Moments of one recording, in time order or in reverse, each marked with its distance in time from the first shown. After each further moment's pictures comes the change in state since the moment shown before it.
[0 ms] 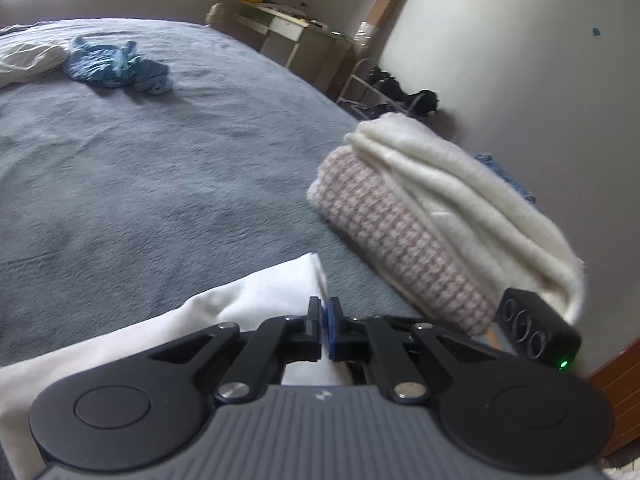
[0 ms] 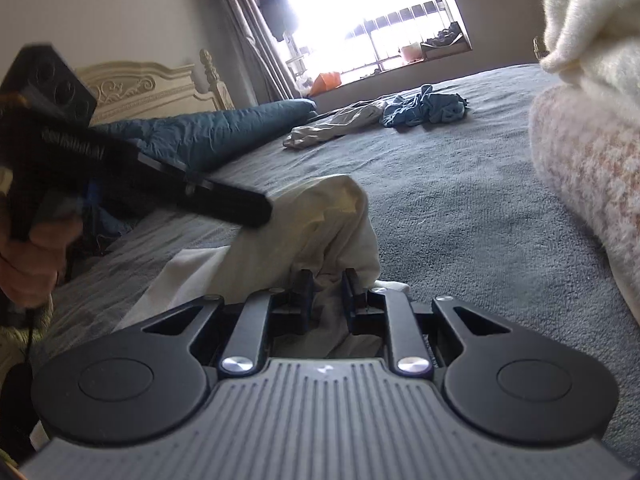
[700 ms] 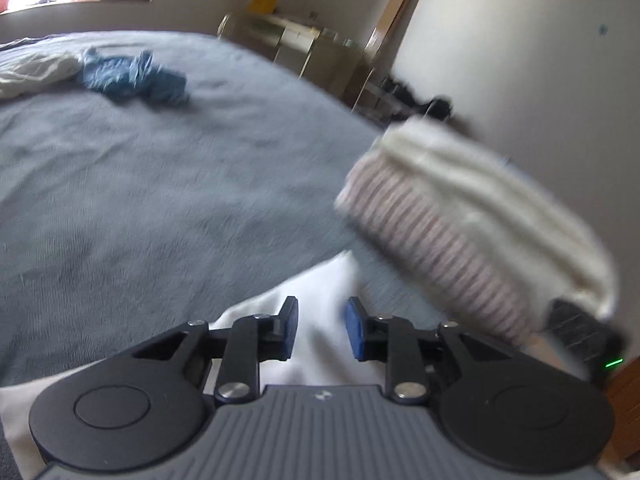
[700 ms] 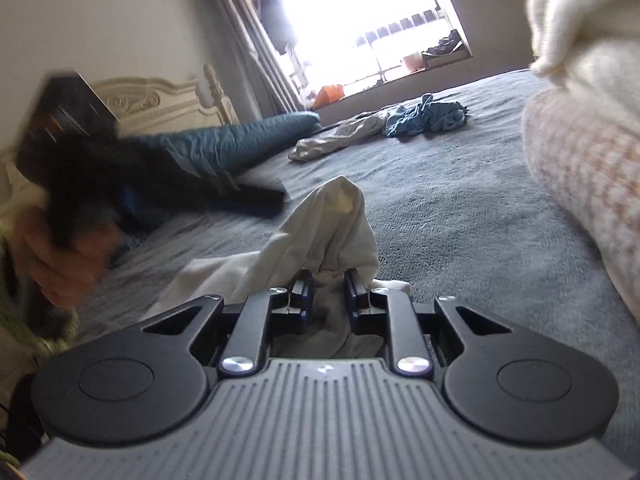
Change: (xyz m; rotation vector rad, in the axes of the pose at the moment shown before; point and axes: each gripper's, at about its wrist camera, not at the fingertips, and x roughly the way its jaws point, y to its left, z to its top) left arm 0.023 0.020 -0.011 0.027 -0.007 0.093; right arm -0.018 -0.005 -0.007 0.062 -0.055 0.018
